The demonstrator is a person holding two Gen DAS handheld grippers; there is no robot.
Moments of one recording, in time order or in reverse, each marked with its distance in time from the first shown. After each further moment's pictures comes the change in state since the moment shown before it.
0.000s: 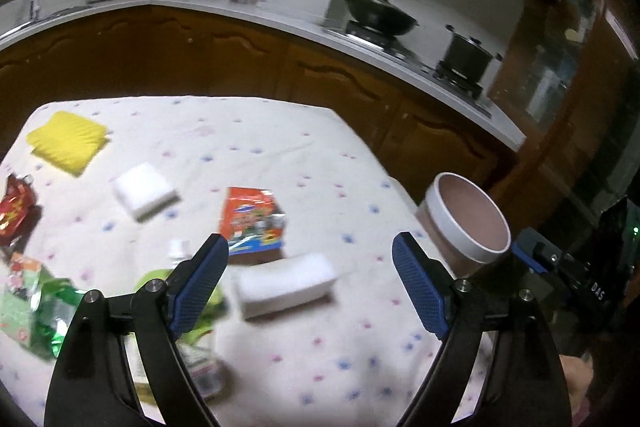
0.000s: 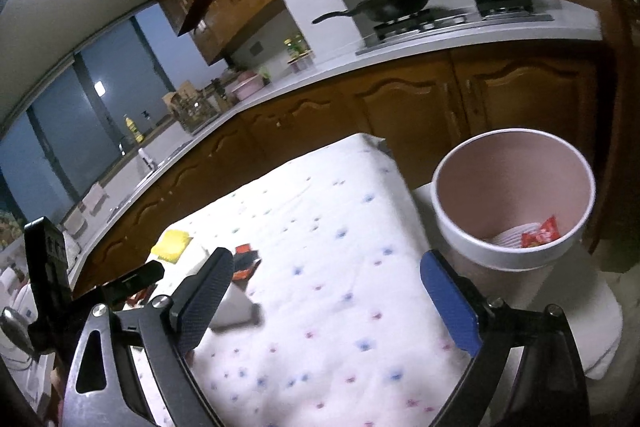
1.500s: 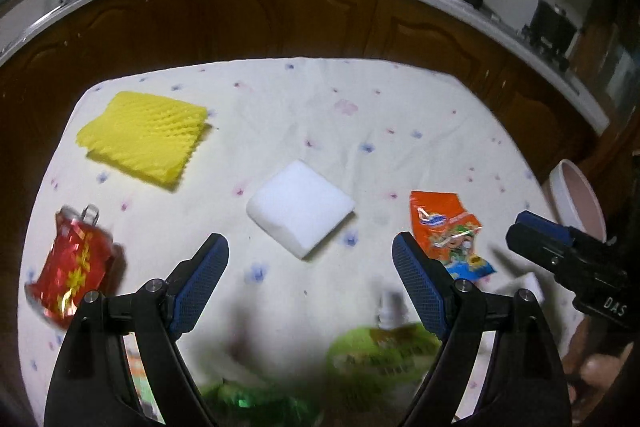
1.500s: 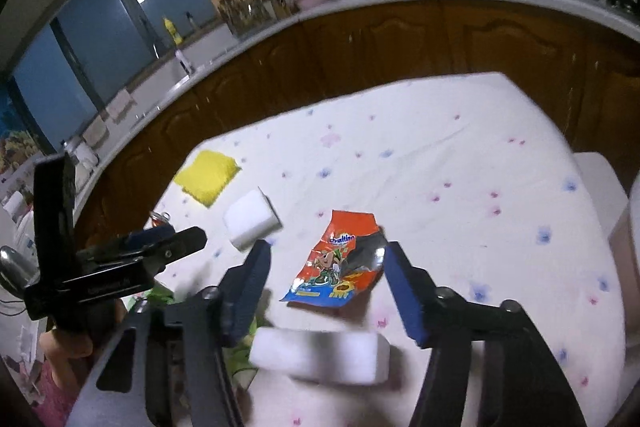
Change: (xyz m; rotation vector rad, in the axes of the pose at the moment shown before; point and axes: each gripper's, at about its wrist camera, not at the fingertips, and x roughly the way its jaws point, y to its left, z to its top) left arm 0.070 0.126 0.042 0.040 0.206 0.232; right arm 0.176 0.127 -0.011 -0.184 0.332 0.102
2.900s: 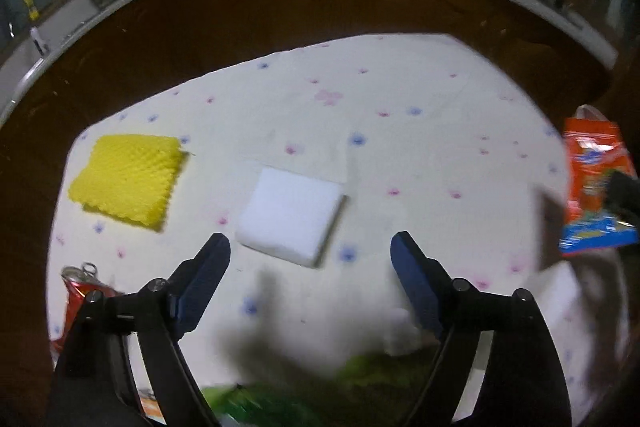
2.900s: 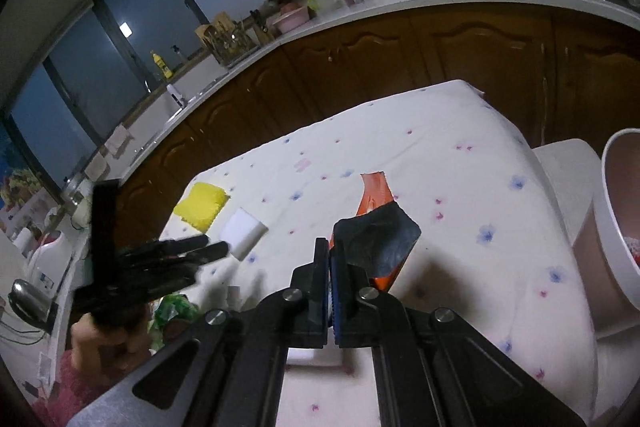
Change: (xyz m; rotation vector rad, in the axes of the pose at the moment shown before) left arm 0.027 -0.035 0.014 0.197 0.063 0.102; right arm -0.056 -0.046 -0.002 0.106 -0.109 0.030
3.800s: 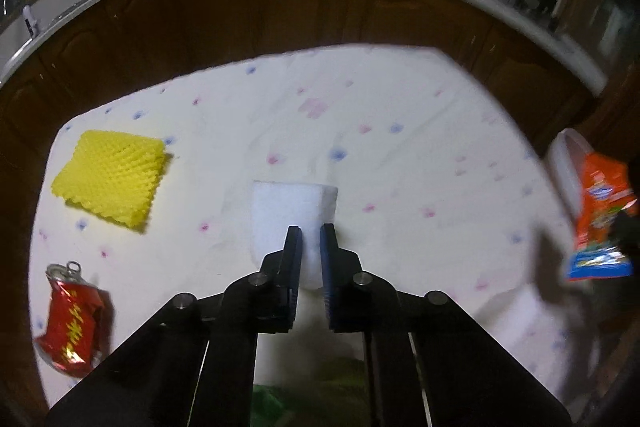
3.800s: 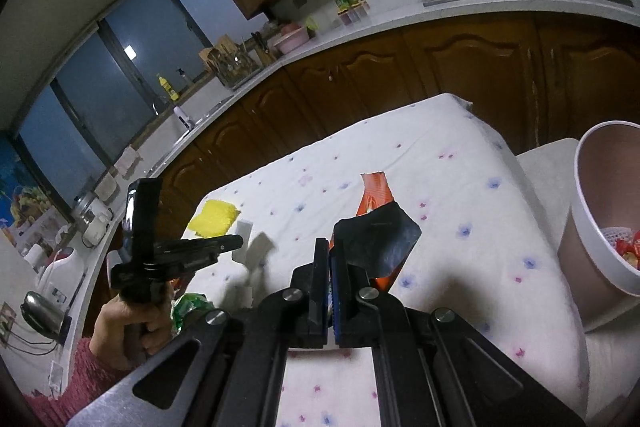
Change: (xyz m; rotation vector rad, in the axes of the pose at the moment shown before) left arm -0.022 0.004 0.007 -0.078 -0.035 -0.135; right arm -0.040 -0.012 -0.008 0.030 -0.078 0.023
